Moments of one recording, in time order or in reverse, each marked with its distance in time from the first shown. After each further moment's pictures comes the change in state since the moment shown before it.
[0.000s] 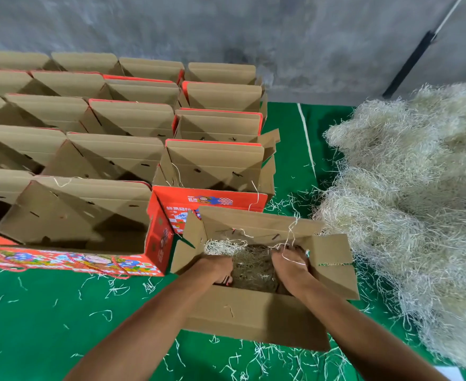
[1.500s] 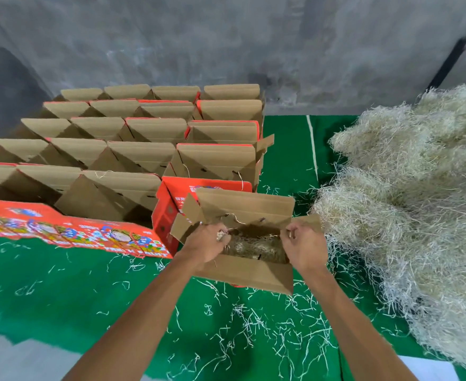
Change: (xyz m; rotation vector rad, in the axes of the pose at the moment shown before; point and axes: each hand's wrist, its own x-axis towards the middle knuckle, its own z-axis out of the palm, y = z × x) left_hand -0.096 0.042 -0.001 -0.431 0.711 -0.199; right_hand -0.073 0.046 -0.033 0.440 0.642 0.104
